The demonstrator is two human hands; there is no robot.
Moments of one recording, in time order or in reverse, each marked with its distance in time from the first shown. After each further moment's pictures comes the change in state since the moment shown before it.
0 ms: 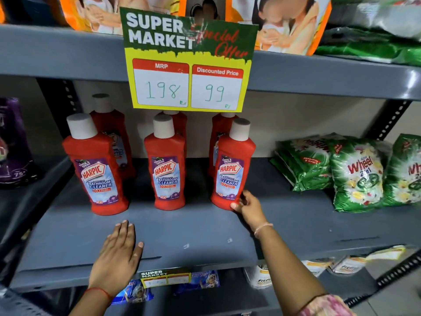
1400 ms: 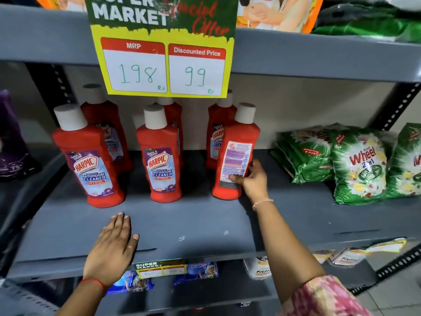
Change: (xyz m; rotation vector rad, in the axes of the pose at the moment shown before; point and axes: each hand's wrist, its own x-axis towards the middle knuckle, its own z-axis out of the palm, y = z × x) left_hand -0.001 0.002 -0.002 -0.024 0.019 -0.003; right_hand 0.024 -0.041 -0.012 0.018 0.191 -0.150
